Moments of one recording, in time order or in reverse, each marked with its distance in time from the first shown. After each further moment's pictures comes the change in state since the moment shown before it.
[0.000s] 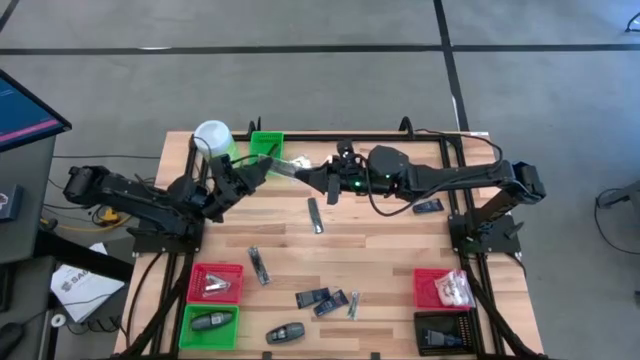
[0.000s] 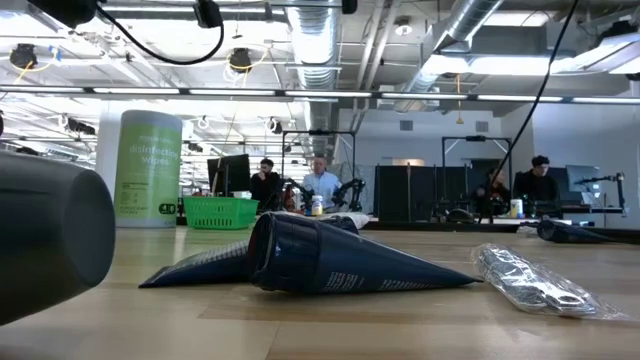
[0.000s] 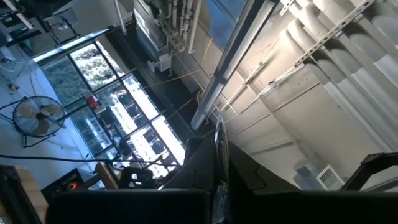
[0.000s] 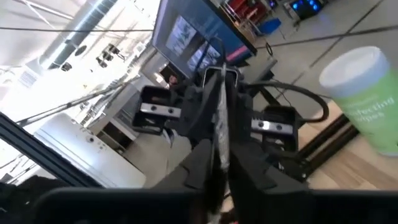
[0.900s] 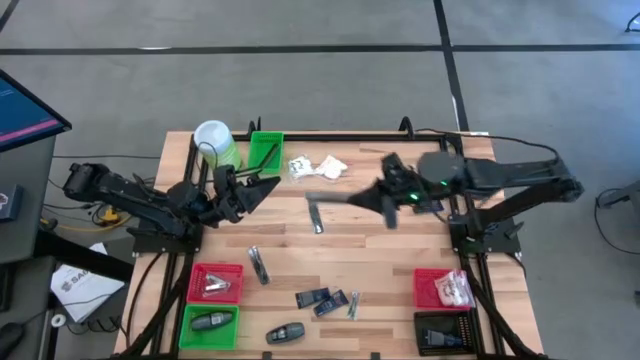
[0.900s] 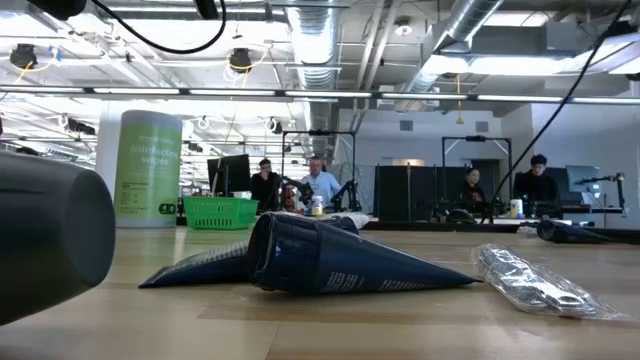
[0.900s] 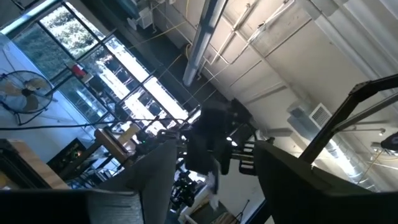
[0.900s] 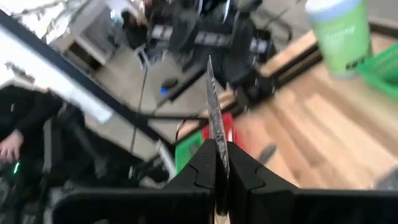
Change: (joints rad) left arm -0.081 -0.034 0.000 -0.139 0.122 0.101; right arm 0.163 -0.353 0.000 -0.667 0.009 -0.083
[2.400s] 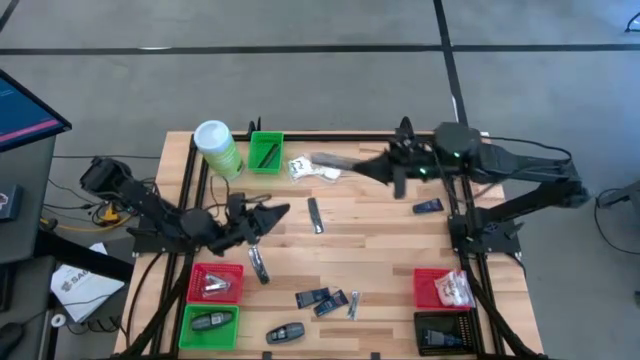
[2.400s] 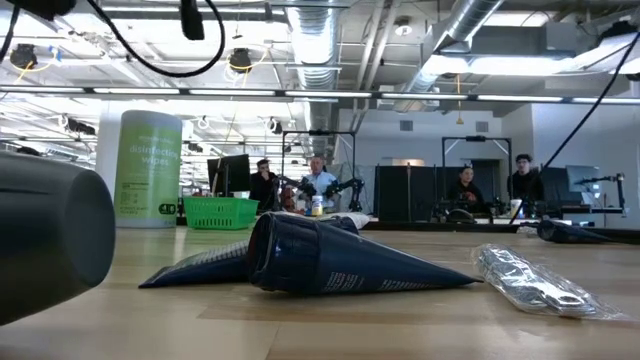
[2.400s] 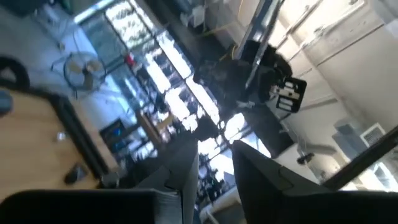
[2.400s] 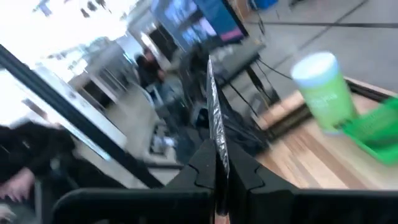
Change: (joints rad) left arm -0.219 0.215 -0.001 0.126 -0.380 -0.053; right arm -0.195 -0.030 0.001 0.138 -0.114 -0.062
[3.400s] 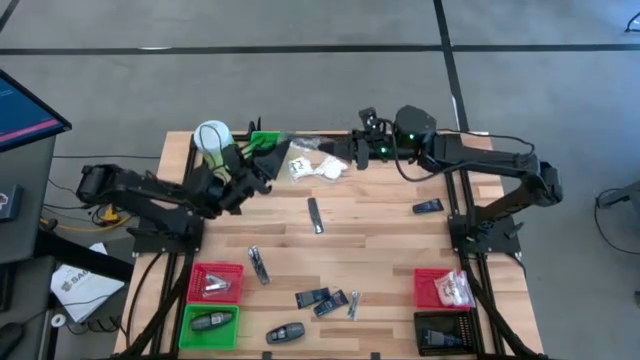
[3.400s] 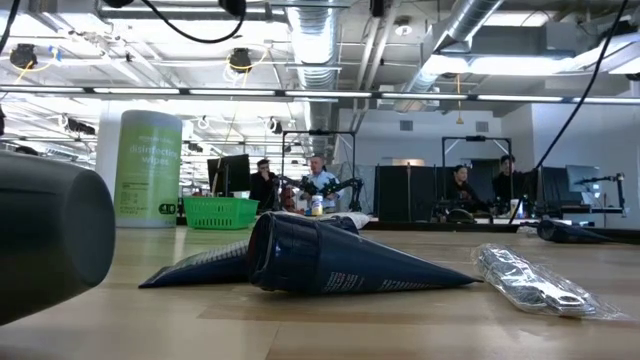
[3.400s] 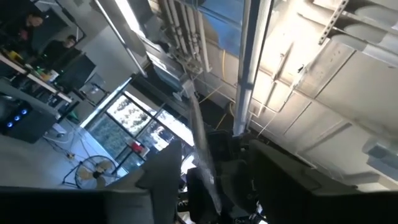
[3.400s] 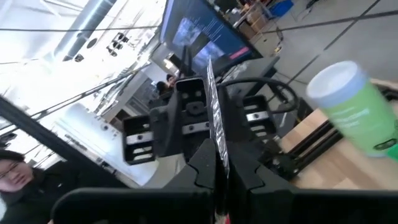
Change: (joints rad) left arm 0.367 0.000 0.237 -0.021 0.217 0.301; right arm -0.189 0.225 0.000 0.354 -0.209 0.173
